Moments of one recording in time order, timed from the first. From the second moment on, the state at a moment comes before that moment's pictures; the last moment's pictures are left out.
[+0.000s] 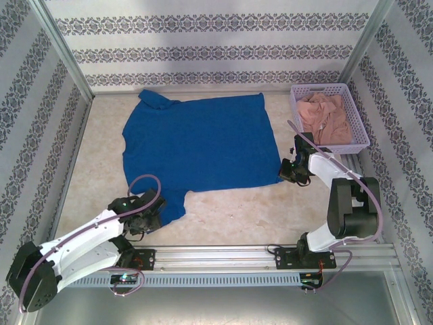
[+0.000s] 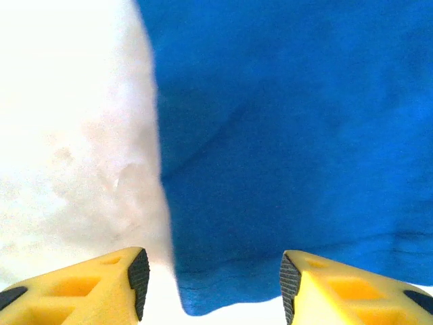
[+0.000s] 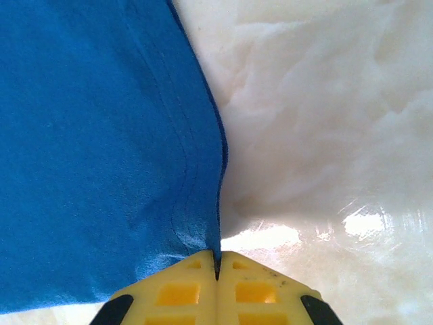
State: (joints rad) left arm -0.66 0.89 0.44 -0.98 -0.15 -1.03; right arm 0.00 1.52 0.86 -0.66 -0.20 0.38
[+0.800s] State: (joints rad) left arm -0.60 0.96 0.45 -0.95 -0.07 -1.04; right arm 0.00 1.51 0.85 -0.64 -0.22 0.37
